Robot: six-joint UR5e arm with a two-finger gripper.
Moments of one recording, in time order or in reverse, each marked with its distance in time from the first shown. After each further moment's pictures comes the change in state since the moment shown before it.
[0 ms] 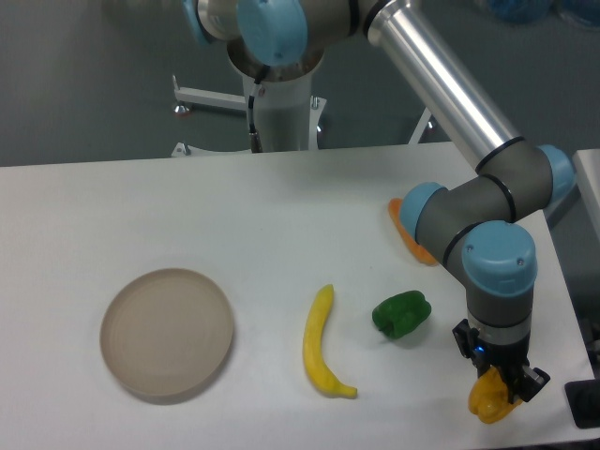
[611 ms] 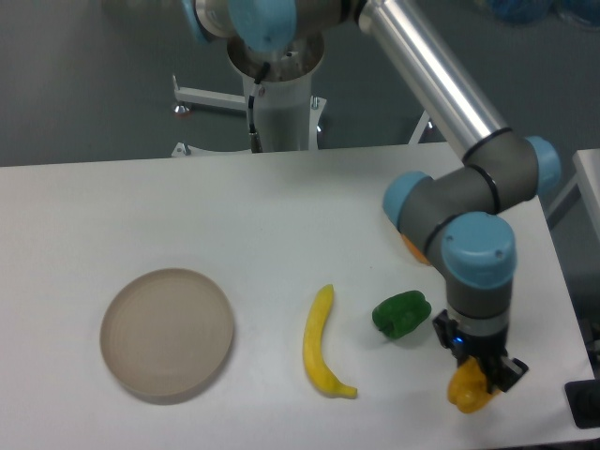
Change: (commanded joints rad) arm -0.064 0.158 -0.181 -0.061 0.005 -0.104
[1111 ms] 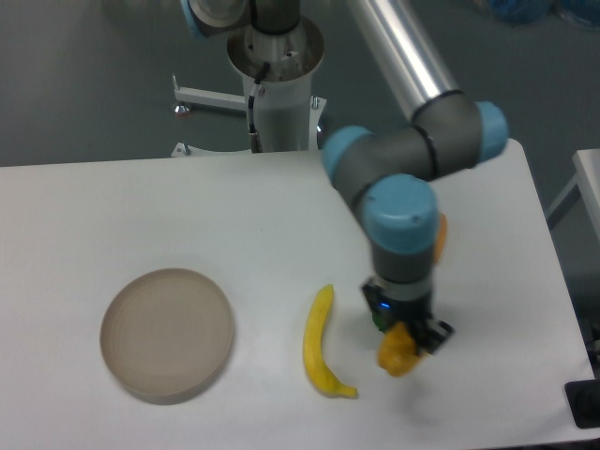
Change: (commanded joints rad) arm -0.140 0.187 -0.206 -0.087 0.014 -0.267
